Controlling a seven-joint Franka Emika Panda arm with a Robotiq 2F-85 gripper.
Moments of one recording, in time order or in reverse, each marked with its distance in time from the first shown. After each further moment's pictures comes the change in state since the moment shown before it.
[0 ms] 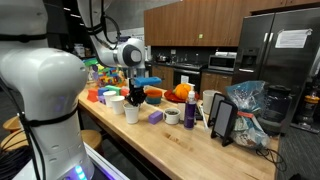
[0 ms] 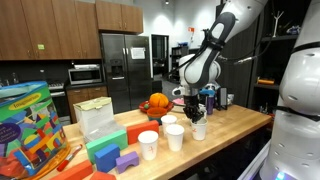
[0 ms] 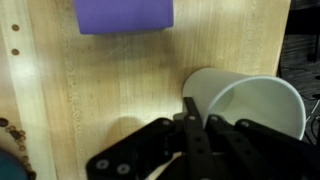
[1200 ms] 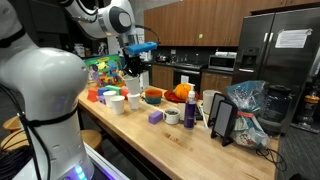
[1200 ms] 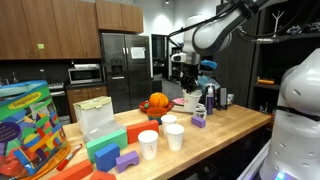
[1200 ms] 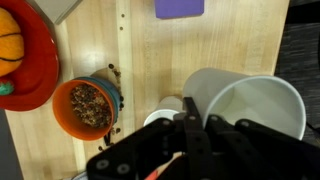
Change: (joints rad) arm 0.038 -0.432 0.017 0.004 -0.042 -0.170 0.085
